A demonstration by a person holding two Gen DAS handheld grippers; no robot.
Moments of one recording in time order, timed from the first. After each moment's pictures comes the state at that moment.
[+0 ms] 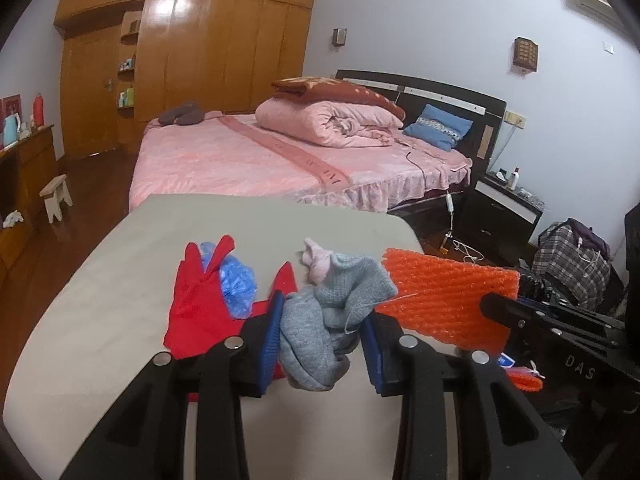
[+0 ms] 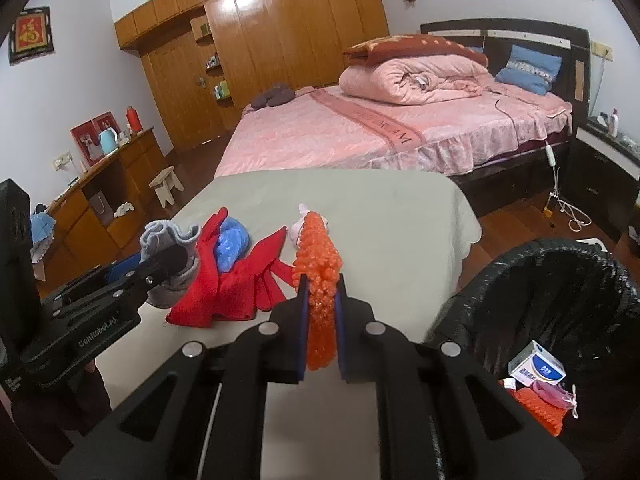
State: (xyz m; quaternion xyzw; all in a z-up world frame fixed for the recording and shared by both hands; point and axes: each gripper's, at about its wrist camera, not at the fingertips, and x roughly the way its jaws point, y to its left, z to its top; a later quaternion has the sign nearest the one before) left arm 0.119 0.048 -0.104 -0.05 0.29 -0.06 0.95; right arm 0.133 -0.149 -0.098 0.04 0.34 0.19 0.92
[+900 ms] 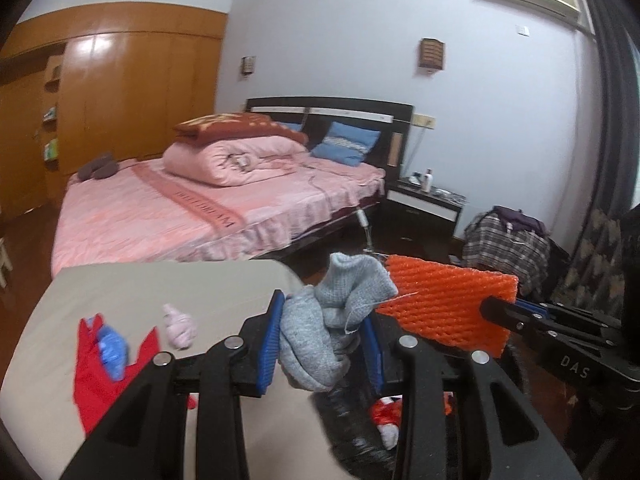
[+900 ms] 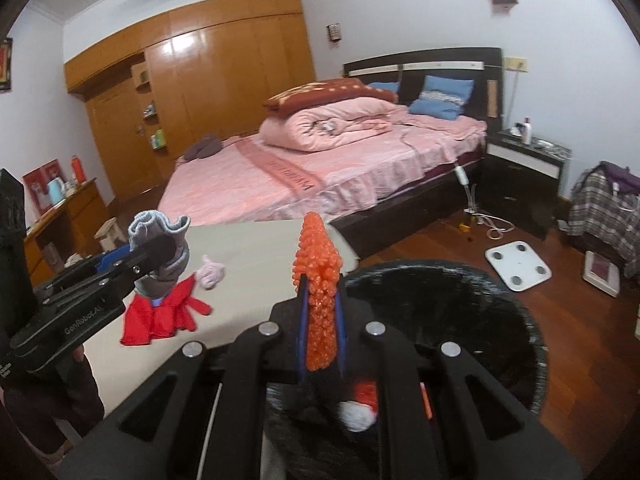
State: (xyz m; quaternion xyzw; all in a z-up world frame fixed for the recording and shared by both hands) left arm 0.105 -0.086 -0.047 -0.01 0.23 -0.21 0.95; right arm 0.070 -0.288 -0.048 0.06 0.28 0.05 0.96
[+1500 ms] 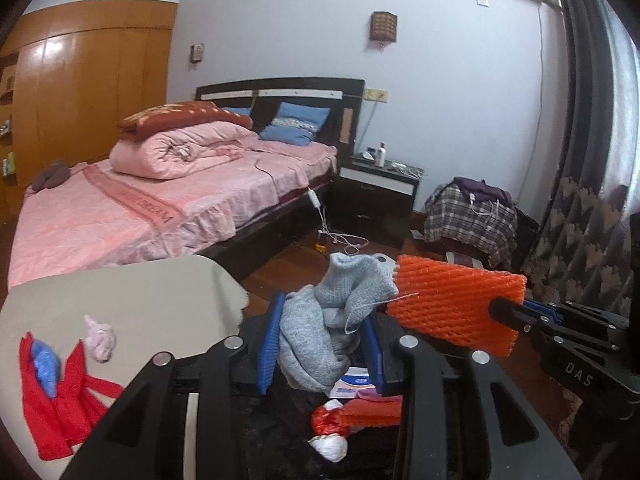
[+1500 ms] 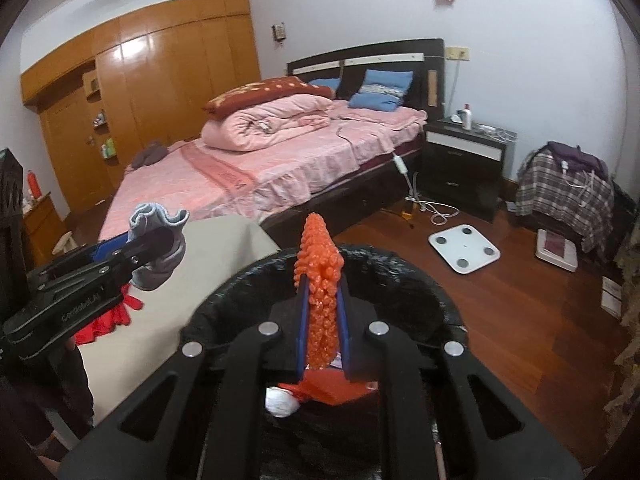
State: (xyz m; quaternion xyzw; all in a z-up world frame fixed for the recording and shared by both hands) left arm 0.118 -0.177 -0.063 0.02 0.26 -0.28 0.92; right arm 0.047 -0.363 -0.072 0.07 0.29 -0.04 0.95
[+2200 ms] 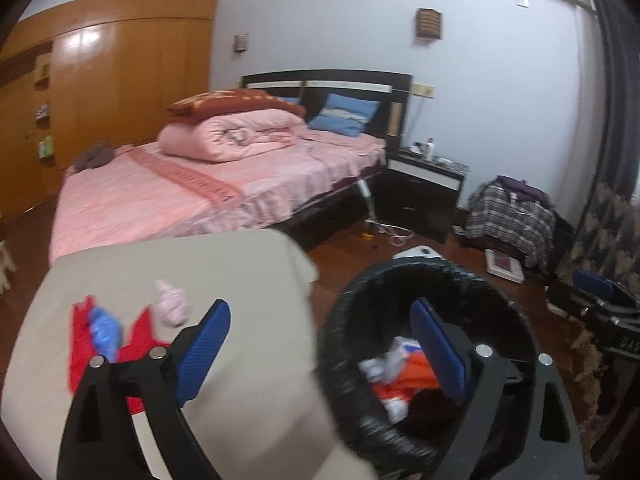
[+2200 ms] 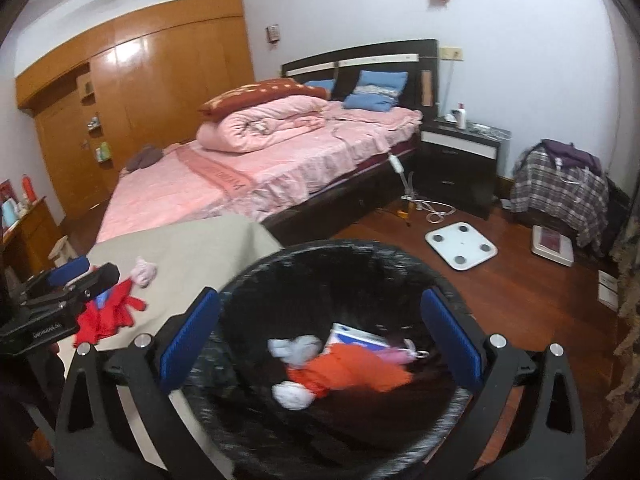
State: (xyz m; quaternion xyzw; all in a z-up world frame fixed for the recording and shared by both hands) left arm 0.105 -0.086 -0.071 0.02 0.28 -0.19 0.94; right arm 0.038 -0.333 -0.072 0.07 0.28 -0.04 0.96
